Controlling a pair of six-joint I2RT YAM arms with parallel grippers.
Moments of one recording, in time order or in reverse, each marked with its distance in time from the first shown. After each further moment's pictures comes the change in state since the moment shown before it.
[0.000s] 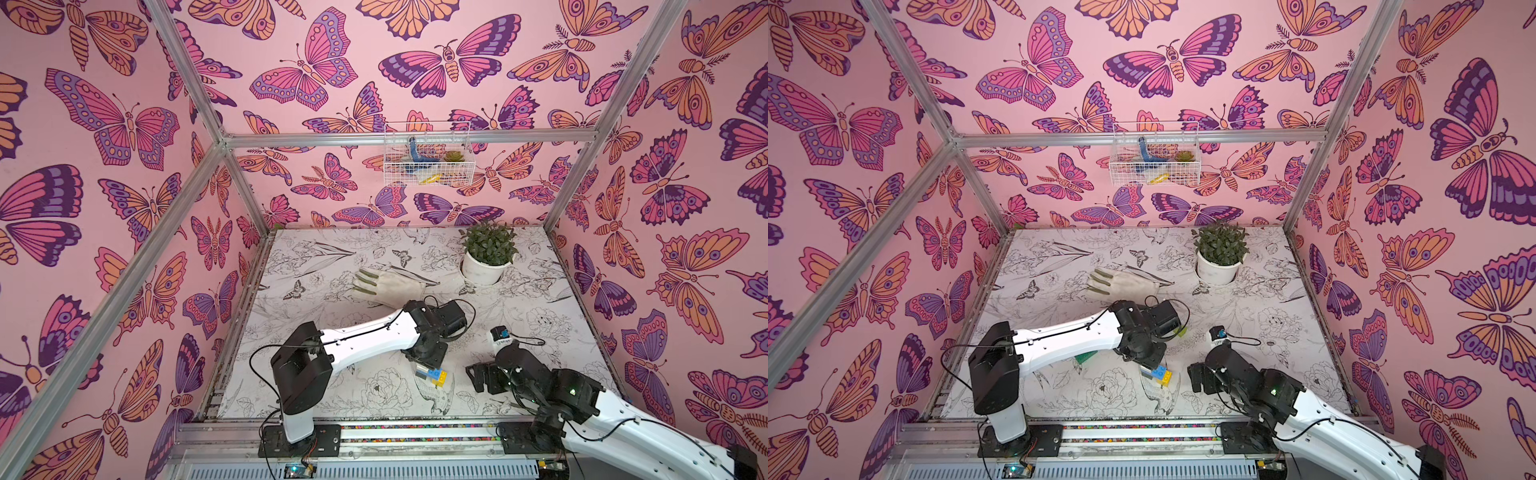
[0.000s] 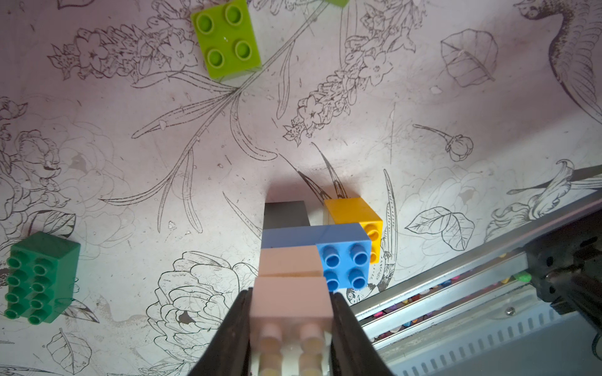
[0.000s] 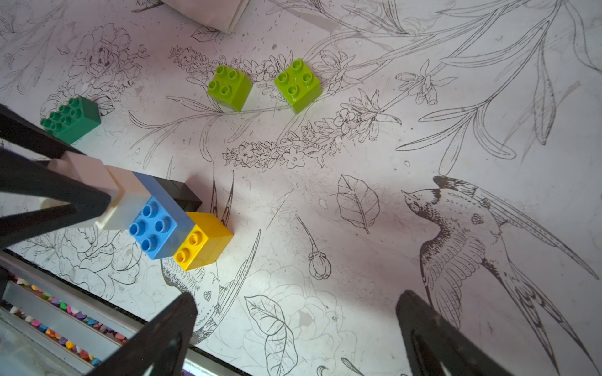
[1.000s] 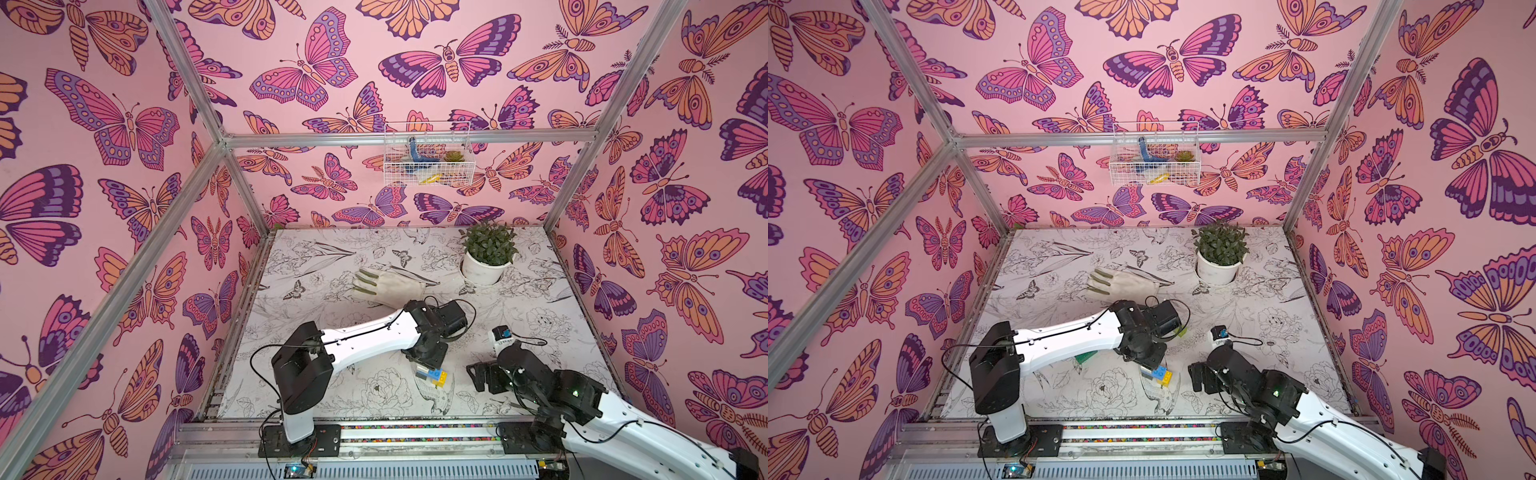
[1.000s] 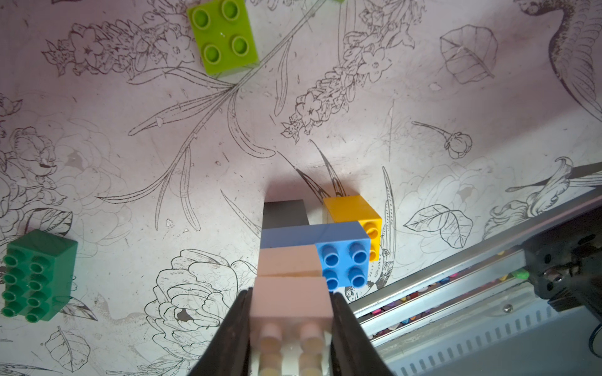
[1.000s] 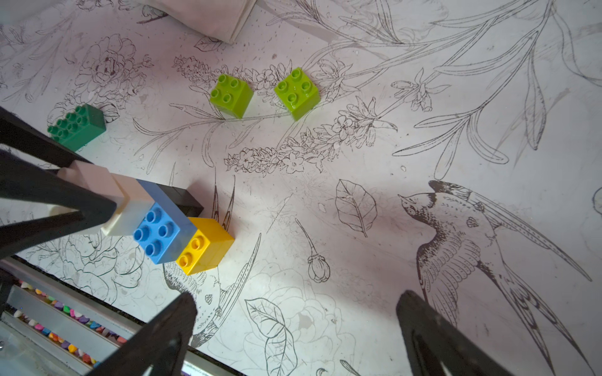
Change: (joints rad) left arm -0.002 0.007 0.013 -0.017 0.010 -0.010; right arm 0.000 -0.024 0.000 -0.002 0.013 0.000
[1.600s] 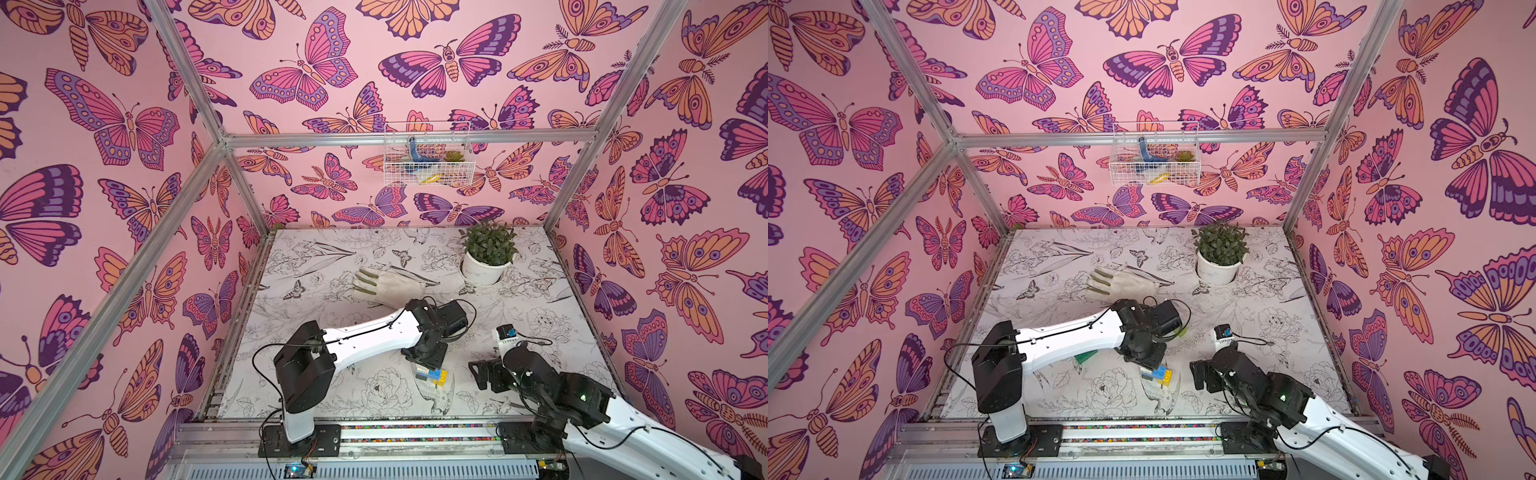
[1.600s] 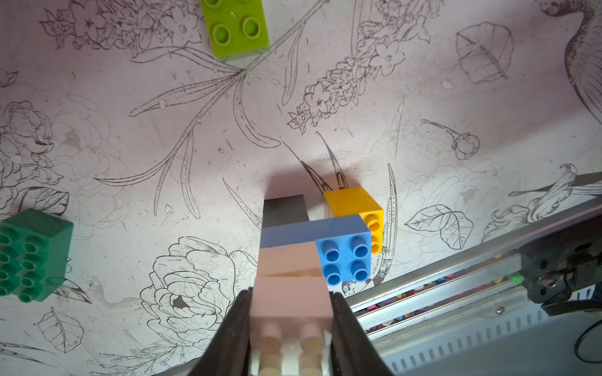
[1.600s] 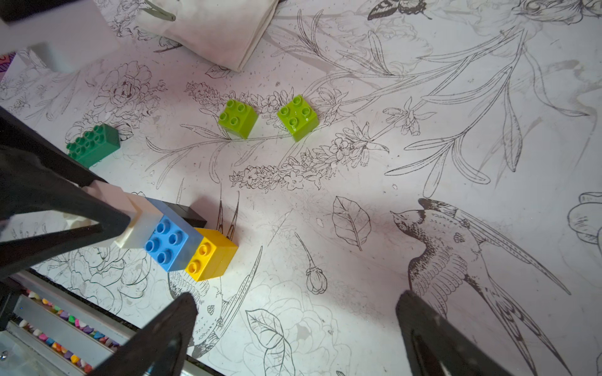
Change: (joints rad) left arm 0.000 0.011 0.018 -0.033 0.005 -0.053; right arm 0.000 -0.056 0.000 0.003 0.034 -0.027
